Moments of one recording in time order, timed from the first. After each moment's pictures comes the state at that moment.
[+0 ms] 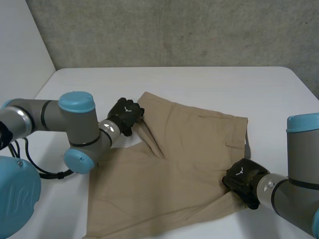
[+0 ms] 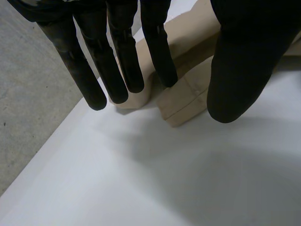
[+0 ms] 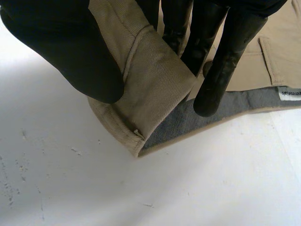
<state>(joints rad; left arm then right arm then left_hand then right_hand) 4.27 -2.50 -1.03 3.26 -1.38 3.73 1.93 -1.20 1.75 0.28 1.46 2.26 0.73 0.73 0.73 0.73 0.55 0.97 1.18 1.18 1.19 0.99</state>
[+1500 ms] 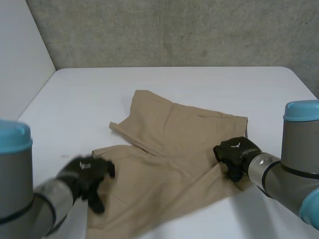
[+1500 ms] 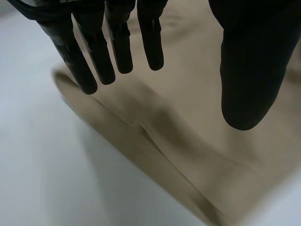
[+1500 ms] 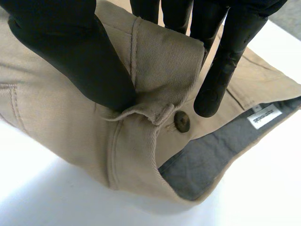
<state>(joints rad) 4.25 -1.68 -1.90 2.89 -1.56 3.33 1.95 -1.18 1.65 0.15 1.43 2.71 0.47 0.46 0.46 0.46 0.29 0.99 1.19 1.18 1.19 1.00</state>
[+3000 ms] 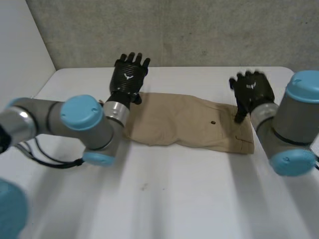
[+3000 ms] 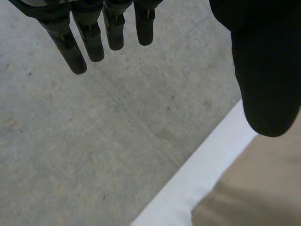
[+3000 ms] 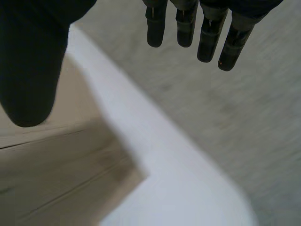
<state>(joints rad) 4.18 -2.35 -1.20 3.76 -1.56 3.56 1.92 -1.06 1.40 -0.18 1.58 2.70 0.19 0.20 0.22 0.21 0.05 0.21 0.23 0.22 0.24 0.07</state>
